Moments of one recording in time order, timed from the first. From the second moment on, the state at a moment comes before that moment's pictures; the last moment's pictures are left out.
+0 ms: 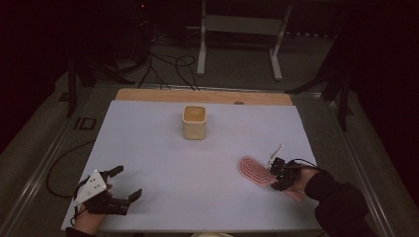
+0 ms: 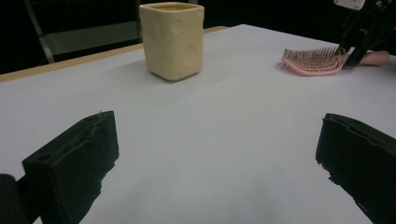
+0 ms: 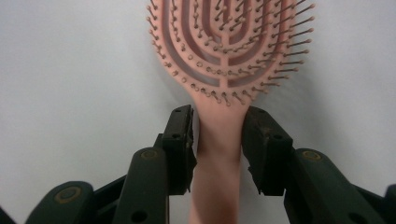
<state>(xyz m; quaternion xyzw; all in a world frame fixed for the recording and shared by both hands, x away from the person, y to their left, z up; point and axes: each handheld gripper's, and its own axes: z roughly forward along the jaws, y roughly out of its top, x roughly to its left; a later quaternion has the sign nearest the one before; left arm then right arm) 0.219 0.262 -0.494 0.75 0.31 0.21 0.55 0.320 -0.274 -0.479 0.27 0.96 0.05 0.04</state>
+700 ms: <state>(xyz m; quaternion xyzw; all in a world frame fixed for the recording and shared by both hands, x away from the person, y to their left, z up) 0.219 0.262 -0.495 0.75 0.32 0.21 0.55 0.318 -0.268 -0.487 0.29 0.96 0.03 0.05</state>
